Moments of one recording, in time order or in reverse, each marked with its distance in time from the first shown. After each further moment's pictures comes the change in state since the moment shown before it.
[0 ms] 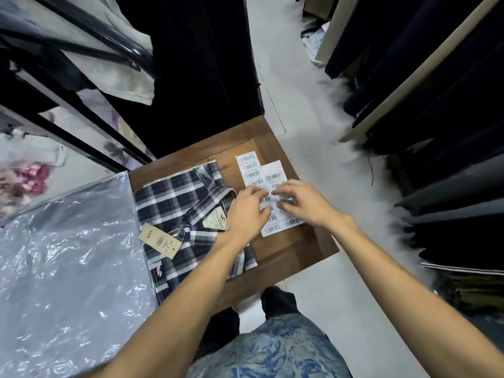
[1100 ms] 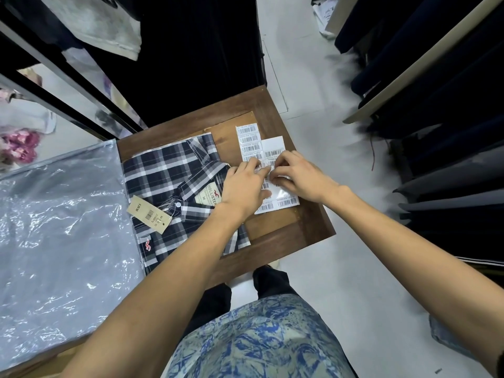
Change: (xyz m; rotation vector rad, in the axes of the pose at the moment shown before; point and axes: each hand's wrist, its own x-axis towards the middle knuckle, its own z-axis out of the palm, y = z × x) left_hand 0.012 0.001 0.006 0.403 -0.072 0.096; right_hand 0.015 0.021 0.005 -0.264 -0.029 -0.256
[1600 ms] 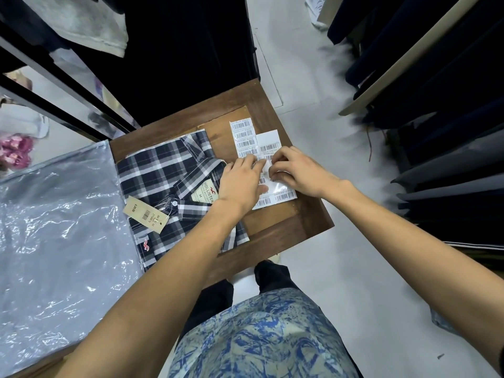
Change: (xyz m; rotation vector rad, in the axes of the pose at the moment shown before) left_hand 0.001 -0.001 0.004 0.023 0.010 0.016; right_hand -0.008 0.004 0.002 0.032 0.000 -0.011
